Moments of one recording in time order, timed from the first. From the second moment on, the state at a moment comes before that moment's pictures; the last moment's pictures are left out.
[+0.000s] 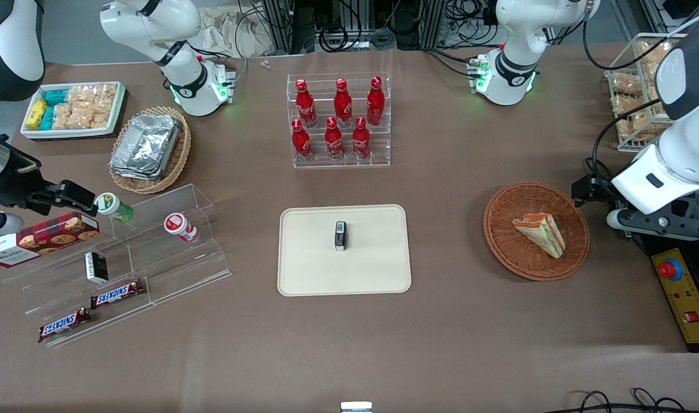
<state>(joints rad) 0.02 0.16 -0.13 -1.51 0.05 1.63 0.09</state>
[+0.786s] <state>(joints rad) 0.06 0.16 -0.13 -1.72 0.02 1.87 -0.11</state>
